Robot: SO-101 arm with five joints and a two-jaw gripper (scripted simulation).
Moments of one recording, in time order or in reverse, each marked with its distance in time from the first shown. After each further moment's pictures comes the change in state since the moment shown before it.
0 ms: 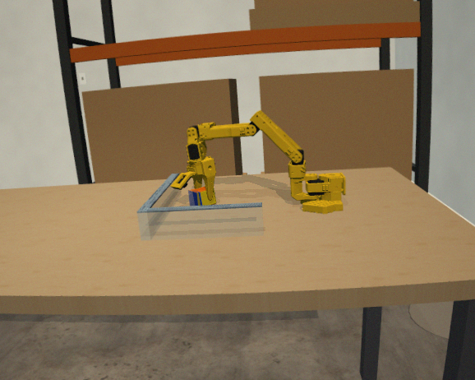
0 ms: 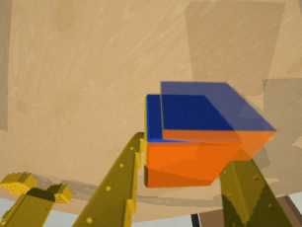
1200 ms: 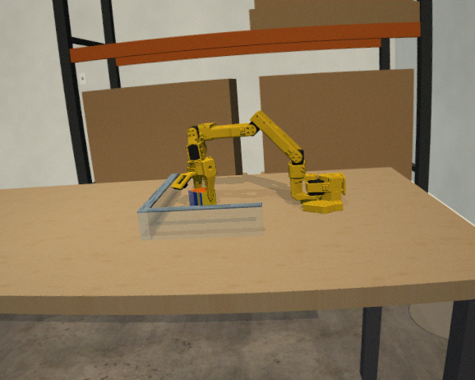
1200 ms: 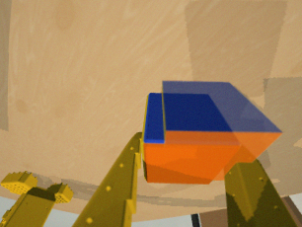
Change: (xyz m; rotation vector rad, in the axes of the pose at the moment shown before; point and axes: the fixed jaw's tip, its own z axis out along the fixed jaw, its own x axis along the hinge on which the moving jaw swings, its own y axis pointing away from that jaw) arm 0.001 0.001 0.001 -0.005 0.004 0.000
